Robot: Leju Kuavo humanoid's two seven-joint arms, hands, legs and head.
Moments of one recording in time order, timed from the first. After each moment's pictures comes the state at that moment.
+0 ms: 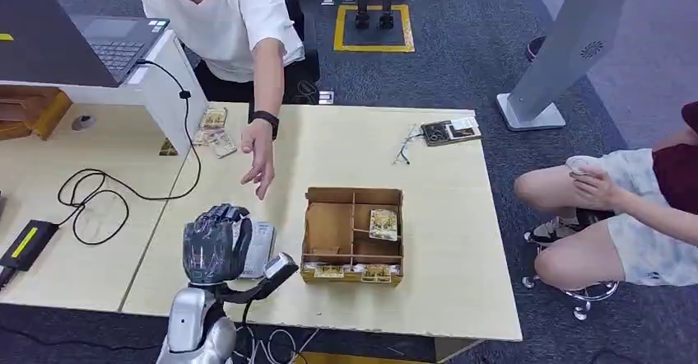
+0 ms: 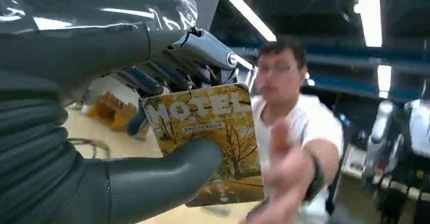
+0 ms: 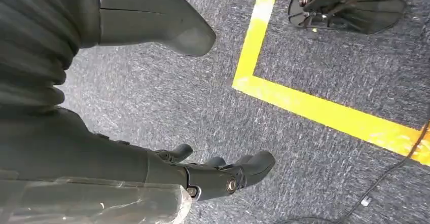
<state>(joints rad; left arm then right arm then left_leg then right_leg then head) -0.11 -0.24 0.15 -1.29 -1.40 0.67 -0.32 -0.07 0.14 -0.97 -0.21 1.32 -0.20 -0.03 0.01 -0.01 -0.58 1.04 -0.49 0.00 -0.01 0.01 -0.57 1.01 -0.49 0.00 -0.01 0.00</state>
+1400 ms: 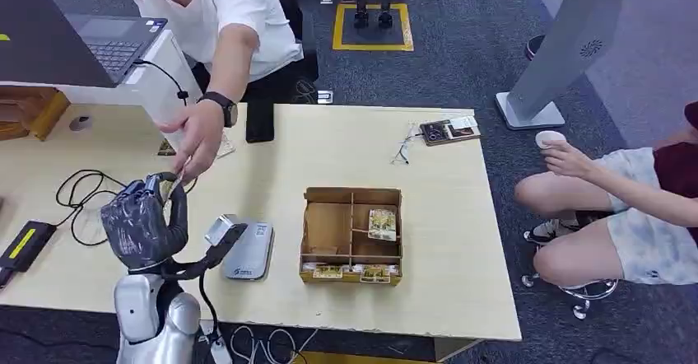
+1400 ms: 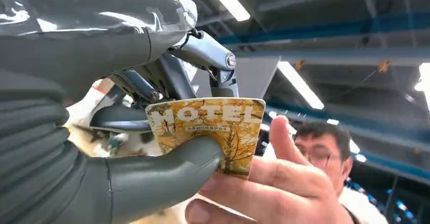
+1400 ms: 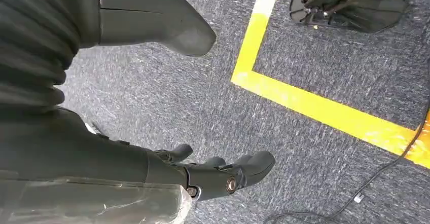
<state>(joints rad) -0.13 -0.28 0.27 -1.53 -1.46 0.67 -0.28 -0.07 0.14 -0.97 -0.21 1.36 -0.21 -0.04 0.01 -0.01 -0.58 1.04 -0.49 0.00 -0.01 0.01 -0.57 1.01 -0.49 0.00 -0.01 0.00</state>
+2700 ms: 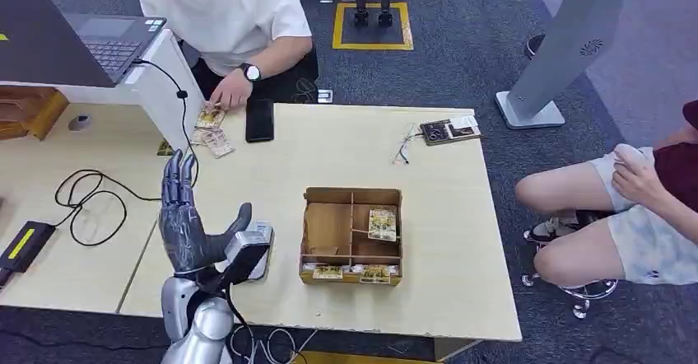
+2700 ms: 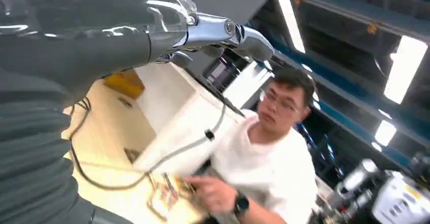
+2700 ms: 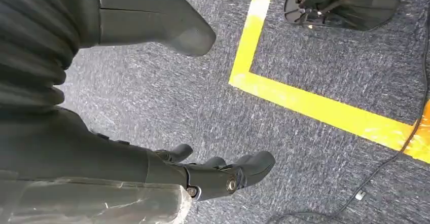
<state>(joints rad) -0.12 -0.27 0.07 -1.38 -0.97 0.67 -0.48 -0.07 0.14 -0.97 -0.21 1.32 -0.21 -0.05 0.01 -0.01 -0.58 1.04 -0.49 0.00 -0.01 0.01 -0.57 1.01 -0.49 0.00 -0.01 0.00</state>
